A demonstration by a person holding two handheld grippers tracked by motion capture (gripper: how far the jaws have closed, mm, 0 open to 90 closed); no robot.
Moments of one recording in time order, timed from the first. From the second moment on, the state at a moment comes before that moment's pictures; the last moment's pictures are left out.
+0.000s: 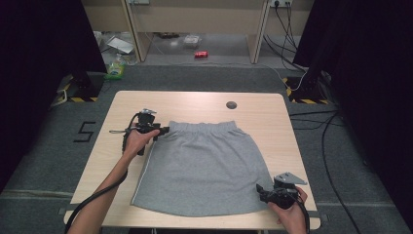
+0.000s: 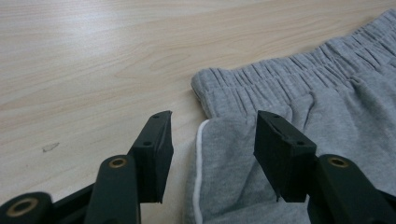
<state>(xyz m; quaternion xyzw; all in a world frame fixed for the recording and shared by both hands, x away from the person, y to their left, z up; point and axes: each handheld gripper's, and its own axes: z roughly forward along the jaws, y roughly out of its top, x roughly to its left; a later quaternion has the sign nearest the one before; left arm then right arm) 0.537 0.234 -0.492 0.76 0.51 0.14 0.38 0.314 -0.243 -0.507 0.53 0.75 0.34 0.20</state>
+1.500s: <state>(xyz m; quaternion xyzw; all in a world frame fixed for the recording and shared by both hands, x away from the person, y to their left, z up) 0.559 0.204 -0.499 0.80 0.50 0.16 0.29 0.318 -0.170 -0.491 0.44 0.79 0.38 0.21</state>
